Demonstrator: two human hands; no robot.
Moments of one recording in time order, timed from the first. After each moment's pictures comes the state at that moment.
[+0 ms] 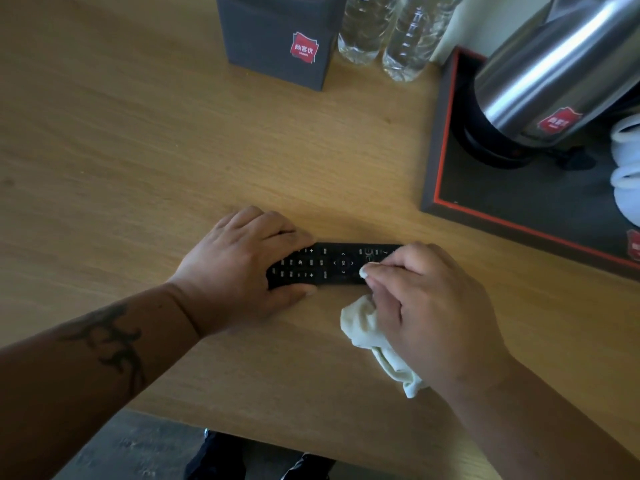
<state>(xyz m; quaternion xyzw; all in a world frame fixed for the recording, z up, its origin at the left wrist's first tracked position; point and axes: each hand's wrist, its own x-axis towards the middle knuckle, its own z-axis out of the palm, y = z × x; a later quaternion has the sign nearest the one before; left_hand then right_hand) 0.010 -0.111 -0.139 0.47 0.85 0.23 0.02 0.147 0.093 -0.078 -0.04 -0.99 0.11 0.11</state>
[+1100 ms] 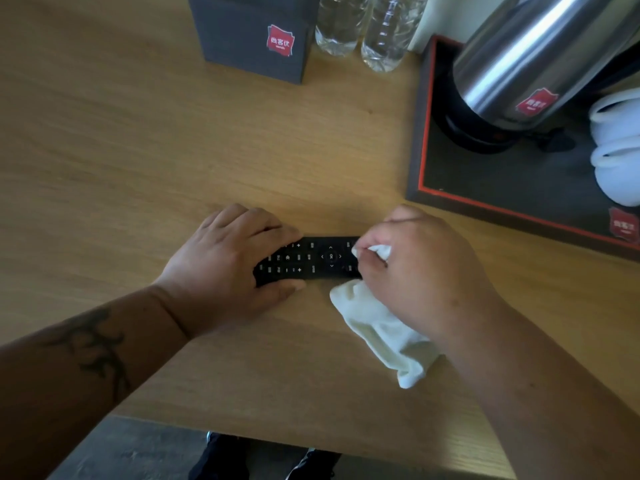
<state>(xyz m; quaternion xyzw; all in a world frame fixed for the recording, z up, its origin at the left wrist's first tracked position) 0.011 -0.111 -0.137 0.47 0.86 0.22 0.04 0.117 0.096 -0.063 -0.17 -0.97 0.17 -0.03</state>
